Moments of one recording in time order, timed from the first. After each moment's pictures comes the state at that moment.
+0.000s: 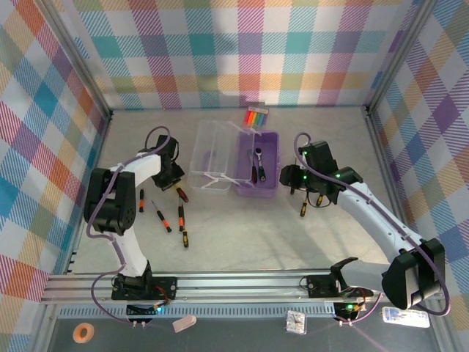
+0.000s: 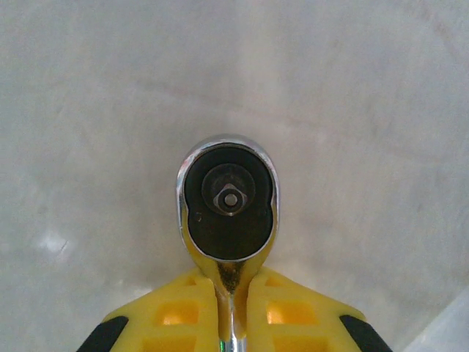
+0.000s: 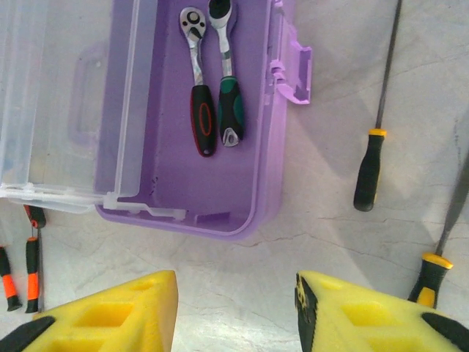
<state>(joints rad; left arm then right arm) -0.15 1.82 1.15 -0.61 -0.06 -0.77 0.42 1.21 0.98 -0.64 -0.13 0.55</state>
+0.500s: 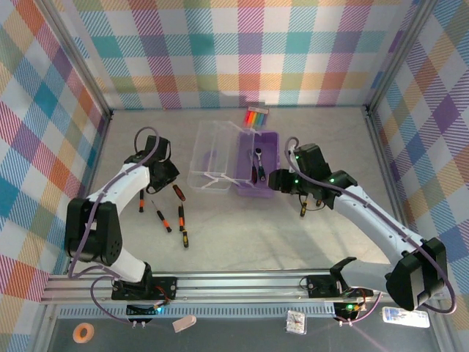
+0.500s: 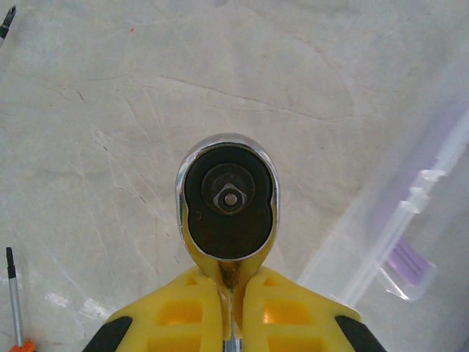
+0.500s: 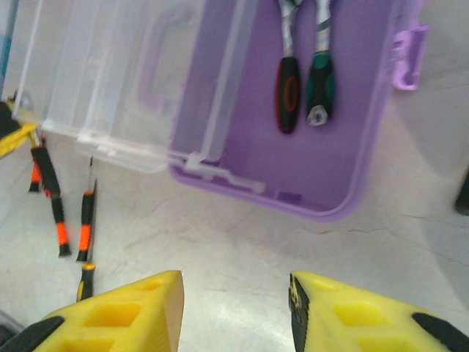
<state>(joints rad) -0.16 1.53 1.05 -0.61 -0.04 -0.76 0.55 1.20 0.98 -0.59 -0.21 0.54</state>
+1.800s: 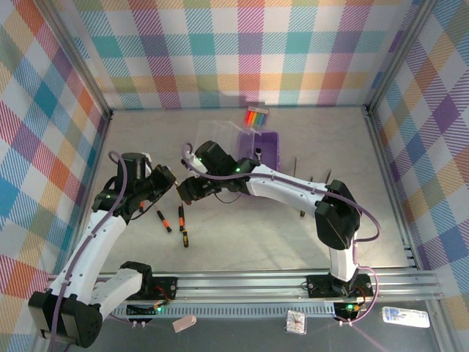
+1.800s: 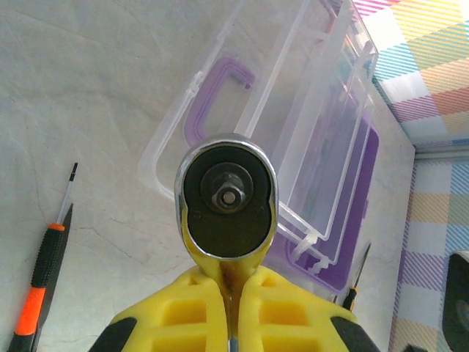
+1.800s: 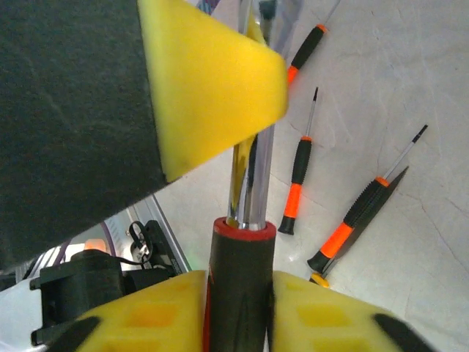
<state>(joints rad) -0.20 0.95 0.87 -0.63 0.22 -0.90 1.00 1.90 1.61 -0.43 -0.45 0.53</state>
